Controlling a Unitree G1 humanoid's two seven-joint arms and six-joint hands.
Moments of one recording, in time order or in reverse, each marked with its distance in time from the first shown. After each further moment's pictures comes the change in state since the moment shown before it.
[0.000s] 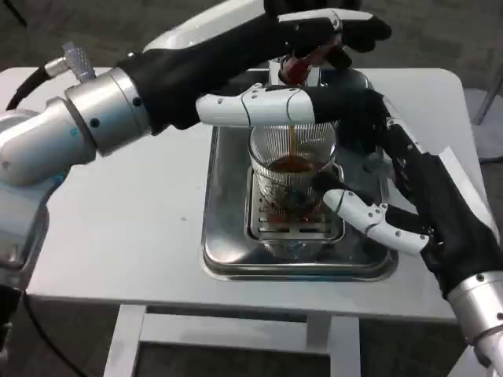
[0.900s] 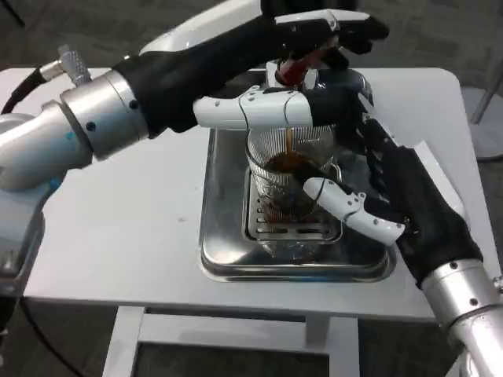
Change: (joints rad) left arm 0.027 0.008 0.013 -0.062 -0.002 0.047 0.001; right arm -0.069 0.042 0.023 0.084 0.037 -0.010 0.000
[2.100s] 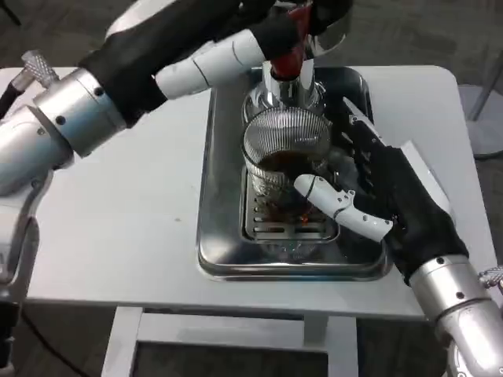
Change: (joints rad) left arm 0.034 -0.074 0.121 0.026 -0.129 0.052 0.047; right arm -0.035 0.009 0.016 0.057 0.022 -0.001 -0.011
